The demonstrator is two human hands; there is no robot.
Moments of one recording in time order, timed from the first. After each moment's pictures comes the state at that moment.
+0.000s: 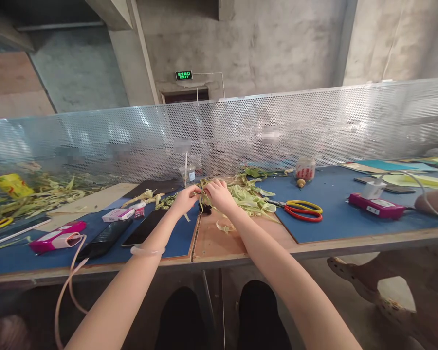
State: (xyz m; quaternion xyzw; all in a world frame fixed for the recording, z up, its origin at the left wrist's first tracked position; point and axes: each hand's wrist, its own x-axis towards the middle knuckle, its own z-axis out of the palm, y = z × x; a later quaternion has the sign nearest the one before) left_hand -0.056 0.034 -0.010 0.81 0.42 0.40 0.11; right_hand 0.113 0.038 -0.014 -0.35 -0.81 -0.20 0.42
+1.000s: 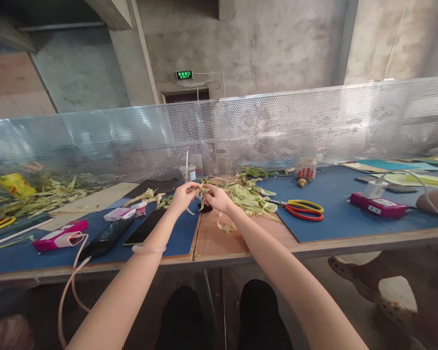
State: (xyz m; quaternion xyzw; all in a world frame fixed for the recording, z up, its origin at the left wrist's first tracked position) left_hand -0.058 0.034 -0.004 0.76 0.41 0.48 0.16; right_hand 0.106 0.029 -0.016 -0.31 -0.80 0.20 0.47
